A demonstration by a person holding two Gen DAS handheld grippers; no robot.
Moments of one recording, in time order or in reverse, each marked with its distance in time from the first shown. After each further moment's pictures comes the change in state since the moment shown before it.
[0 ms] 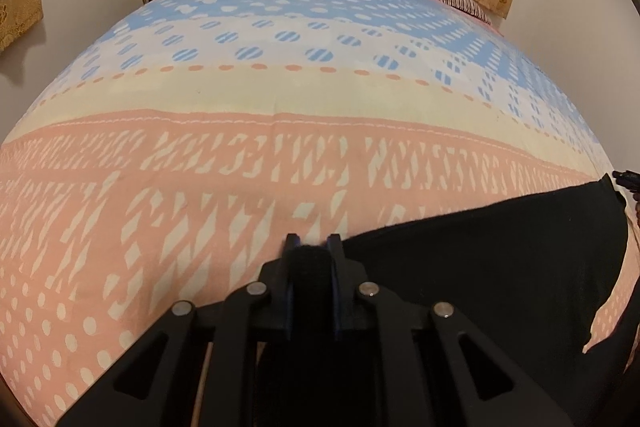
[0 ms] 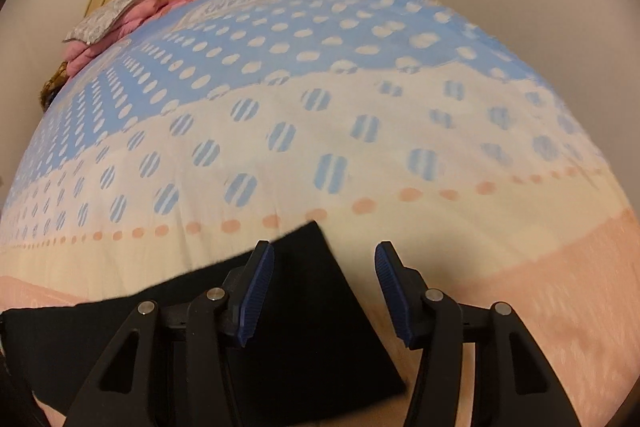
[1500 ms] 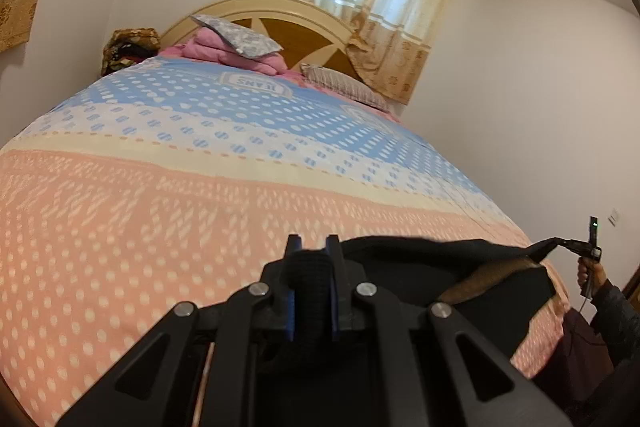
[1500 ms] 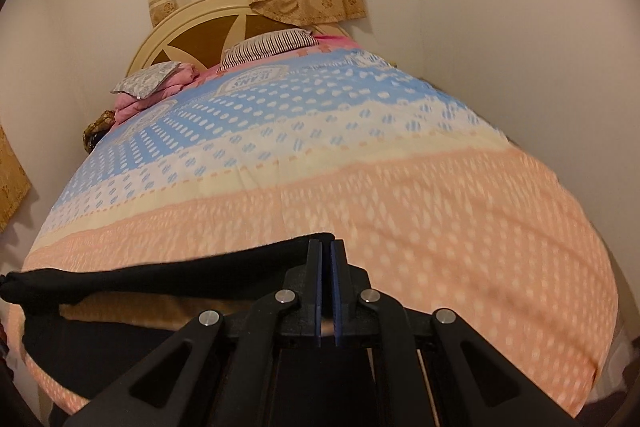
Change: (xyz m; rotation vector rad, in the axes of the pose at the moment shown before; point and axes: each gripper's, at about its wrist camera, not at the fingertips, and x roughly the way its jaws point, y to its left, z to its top) left arm -0.166 0.010 -0.077 0.002 -0.354 -0.362; right arm -0.233 -0.078 -0.205 0.048 -0.306 0.072
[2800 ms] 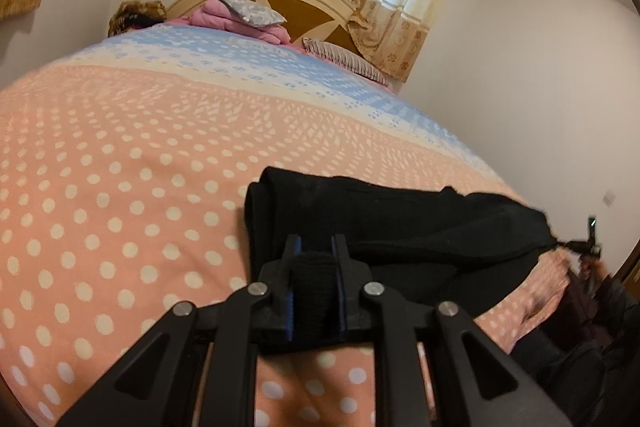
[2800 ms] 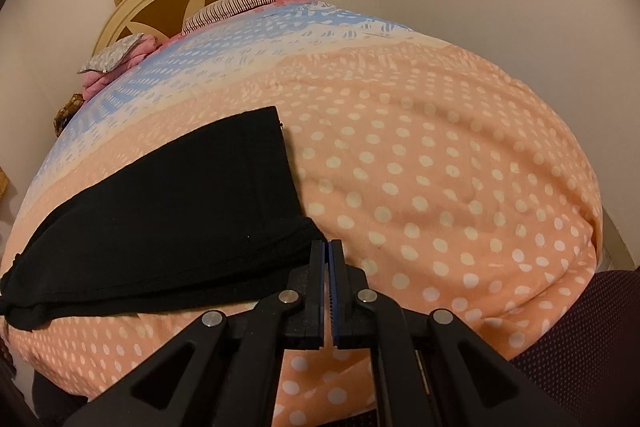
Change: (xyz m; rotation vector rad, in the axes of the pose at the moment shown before) left arm -0.021 0.028 -0.104 0.004 0.055 0.000; right arm -0.019 -0.051 -0.124 0.068 0.117 -0.107
